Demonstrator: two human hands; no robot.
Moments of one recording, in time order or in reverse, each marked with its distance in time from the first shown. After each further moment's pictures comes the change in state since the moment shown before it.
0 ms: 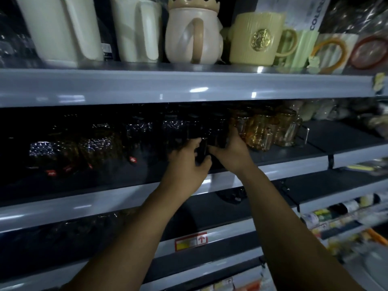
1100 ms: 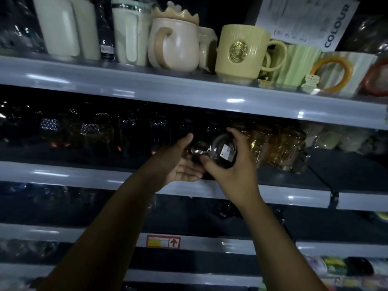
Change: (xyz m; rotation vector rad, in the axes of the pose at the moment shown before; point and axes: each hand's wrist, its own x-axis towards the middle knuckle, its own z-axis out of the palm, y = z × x) left_hand 0.021 0.058 0.032 -0.589 -0.050 -0.773; right_hand -0.022 0.039 -0.069 0.213 -0.022 -0.410
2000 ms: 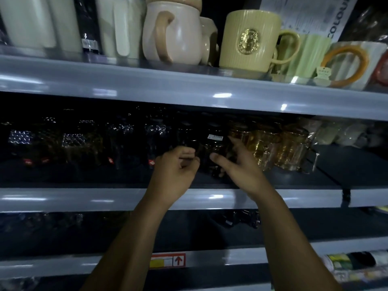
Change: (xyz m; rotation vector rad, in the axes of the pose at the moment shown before) left_hand 0.045 -0.043 -0.017 0.443 0.264 0.655; right_hand 0.041 0.040 0.015 0.070 -0.166 0.308
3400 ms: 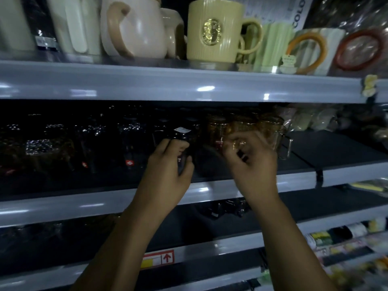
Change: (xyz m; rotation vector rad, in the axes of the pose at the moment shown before) left_hand -0.016 0.022 0.018 0.233 0.041 0.368; right_hand -0.049 -0.007 -0.034 -0.269 0.556 -0.370
